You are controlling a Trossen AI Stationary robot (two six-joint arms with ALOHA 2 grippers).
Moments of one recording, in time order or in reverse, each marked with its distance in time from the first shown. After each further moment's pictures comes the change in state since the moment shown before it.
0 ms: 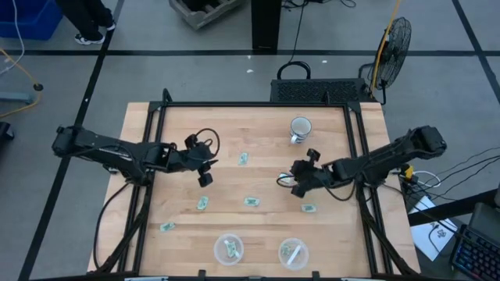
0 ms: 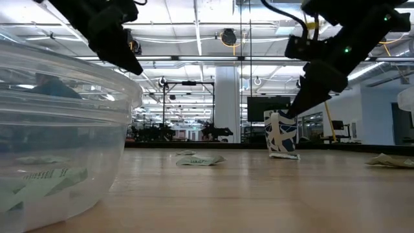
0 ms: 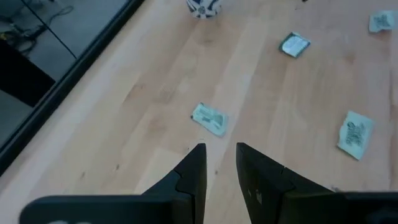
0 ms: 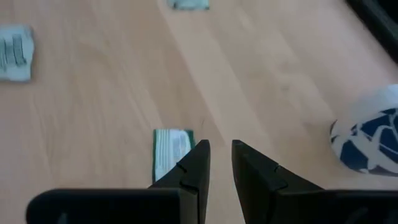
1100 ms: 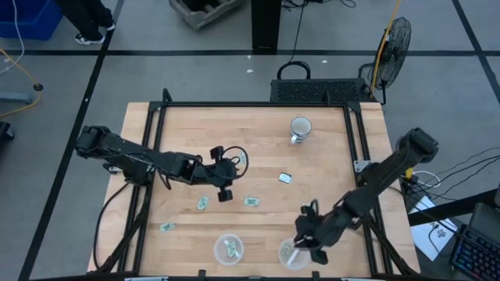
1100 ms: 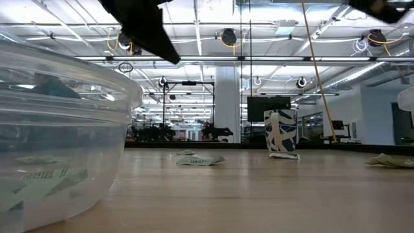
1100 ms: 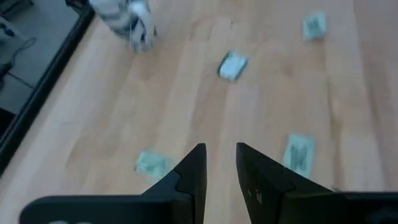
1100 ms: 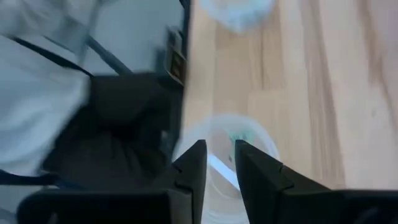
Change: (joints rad) left arm -0.109 0.326 0.274 0.030 0.024 0.101; right arm 0.483 0.100 0.349 0.014 -0.436 0.320
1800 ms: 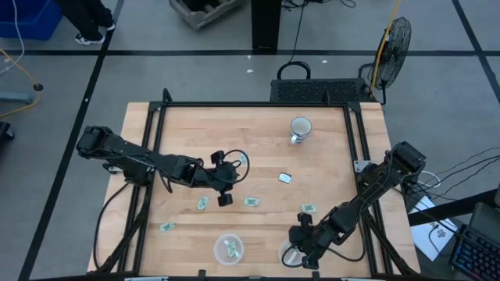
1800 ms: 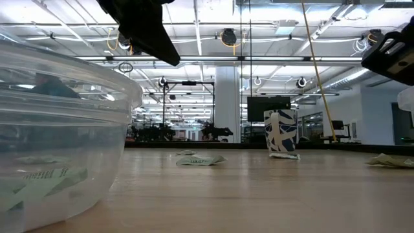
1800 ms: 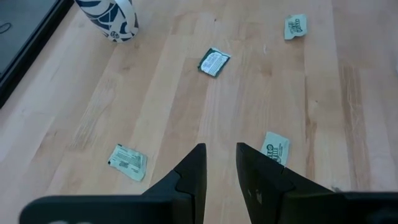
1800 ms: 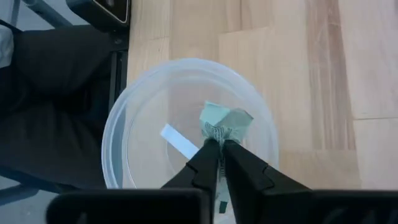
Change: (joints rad) left arm -0.026 0.033 0.000 0.022 0.038 -0.082; right arm 0.036 0.262 0.011 0.000 0.015 0.053
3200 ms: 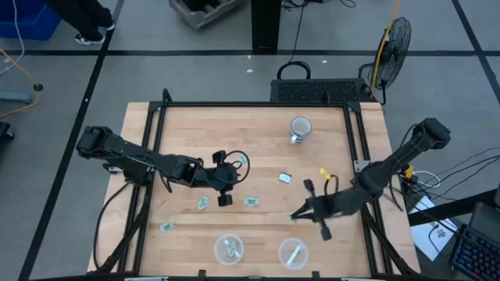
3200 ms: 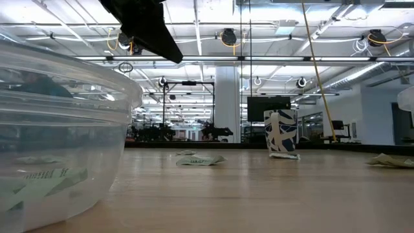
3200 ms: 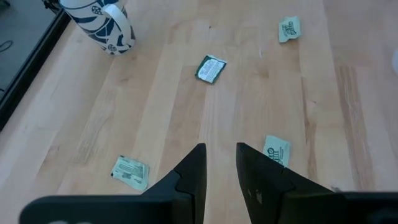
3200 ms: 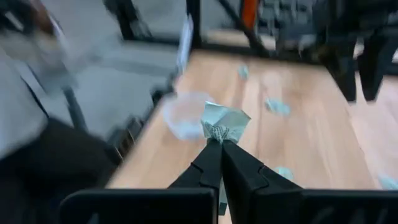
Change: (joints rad) left arm 0.000 0.000 0.000 0.026 0.005 0.067; right arm -0.113 -0.503 -0.174 0.206 0.210 -0.626
